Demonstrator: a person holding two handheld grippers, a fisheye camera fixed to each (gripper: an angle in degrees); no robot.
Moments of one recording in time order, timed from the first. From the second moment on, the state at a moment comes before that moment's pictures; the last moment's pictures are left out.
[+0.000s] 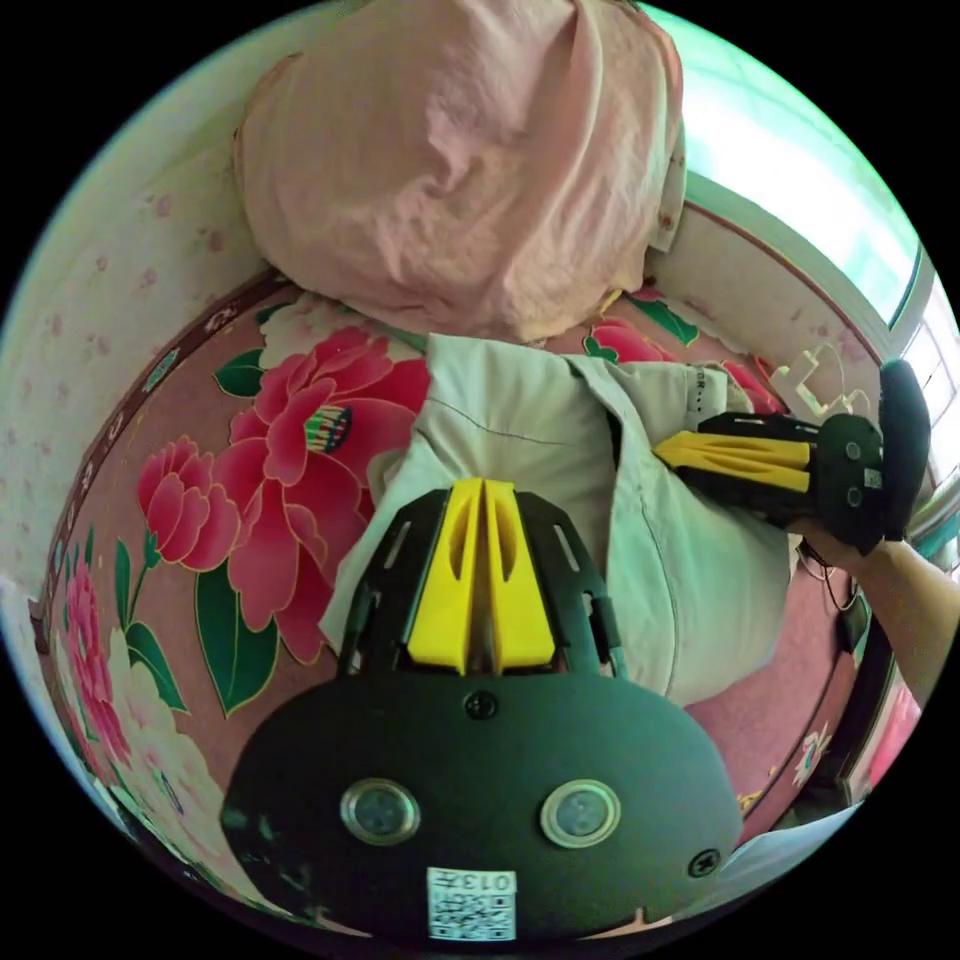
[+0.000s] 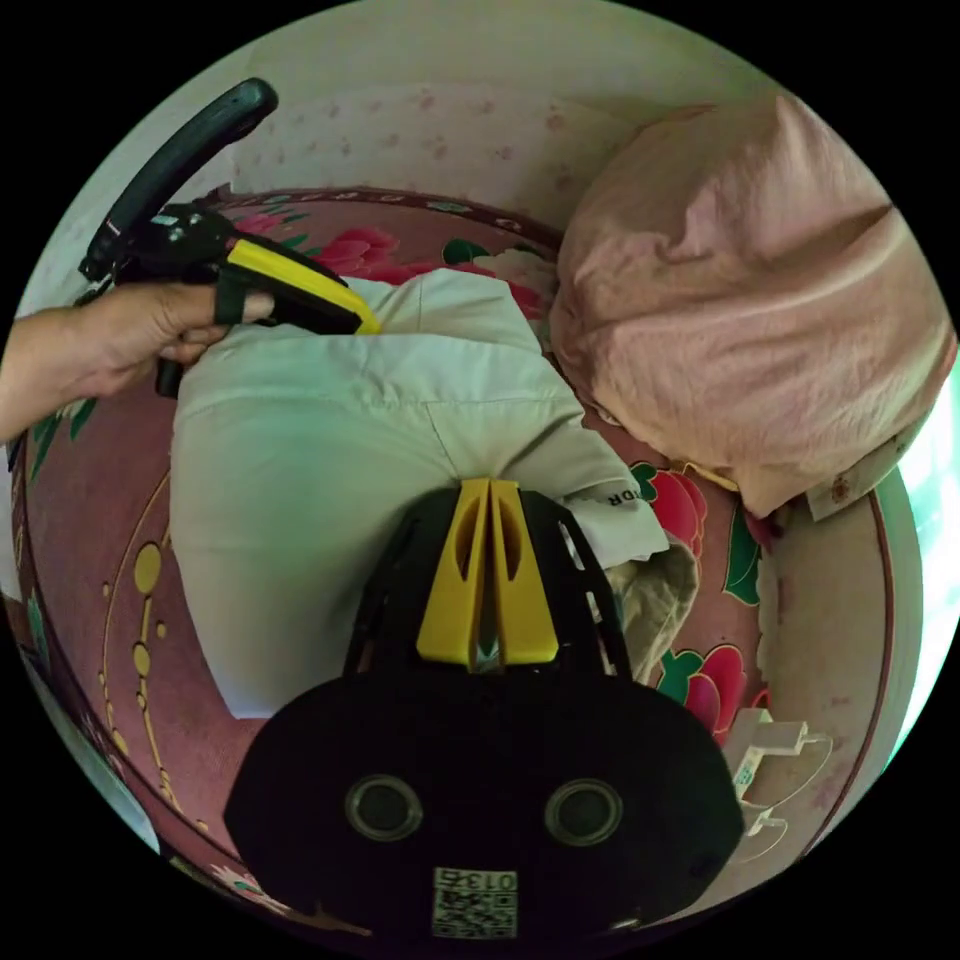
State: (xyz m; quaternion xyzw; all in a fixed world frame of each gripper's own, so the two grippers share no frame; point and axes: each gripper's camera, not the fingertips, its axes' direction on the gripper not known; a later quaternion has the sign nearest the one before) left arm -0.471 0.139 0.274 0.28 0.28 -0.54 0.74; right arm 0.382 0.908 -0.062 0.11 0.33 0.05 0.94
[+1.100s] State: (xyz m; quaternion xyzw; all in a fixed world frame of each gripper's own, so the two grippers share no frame) left arm 0.434 0.689 0.136 0.13 0.37 -0.81 0.44; right arm -0.314 0.777 0.166 0.21 0.09 -0.17 0.96
